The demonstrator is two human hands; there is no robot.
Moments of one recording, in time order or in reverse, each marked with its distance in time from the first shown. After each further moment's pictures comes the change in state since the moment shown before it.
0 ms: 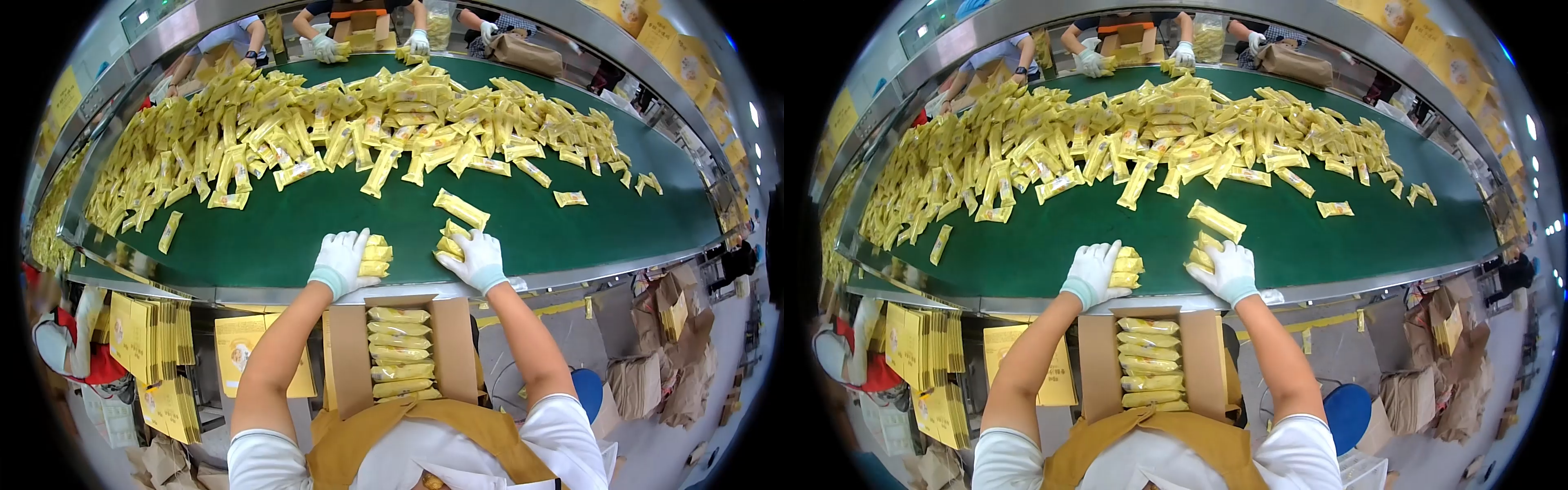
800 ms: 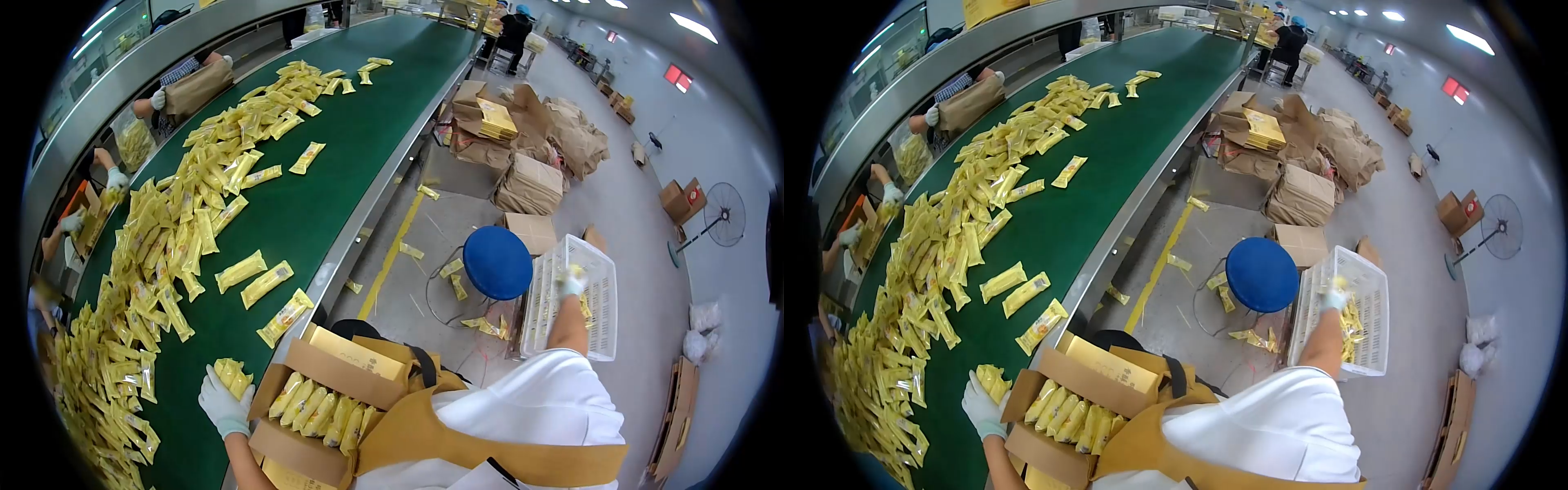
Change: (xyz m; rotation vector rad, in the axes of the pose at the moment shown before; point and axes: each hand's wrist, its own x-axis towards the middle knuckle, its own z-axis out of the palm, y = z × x) left_hand 0.010 -0.009 0.033 -0.076 0.075 0.039; right_hand -0.737 0.174 -0.045 0.413 1.834 1.630
